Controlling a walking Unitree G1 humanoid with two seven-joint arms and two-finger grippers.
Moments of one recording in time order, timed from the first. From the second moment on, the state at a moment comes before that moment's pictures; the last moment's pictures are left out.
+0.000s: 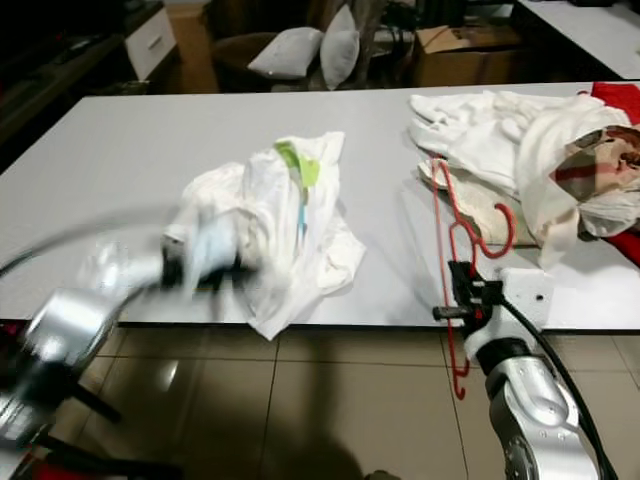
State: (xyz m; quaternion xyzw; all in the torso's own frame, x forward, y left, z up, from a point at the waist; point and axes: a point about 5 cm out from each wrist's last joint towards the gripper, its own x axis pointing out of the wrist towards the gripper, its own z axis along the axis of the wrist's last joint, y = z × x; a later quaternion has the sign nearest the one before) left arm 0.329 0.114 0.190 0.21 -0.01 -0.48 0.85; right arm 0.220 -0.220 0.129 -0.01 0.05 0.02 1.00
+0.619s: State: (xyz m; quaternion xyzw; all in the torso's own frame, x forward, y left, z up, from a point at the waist) left arm 0.321 0.077 0.196 0.11 -0.01 -0.48 0.87; right arm 0.222 -0.223 0.130 -0.01 0.04 0.00 1.00
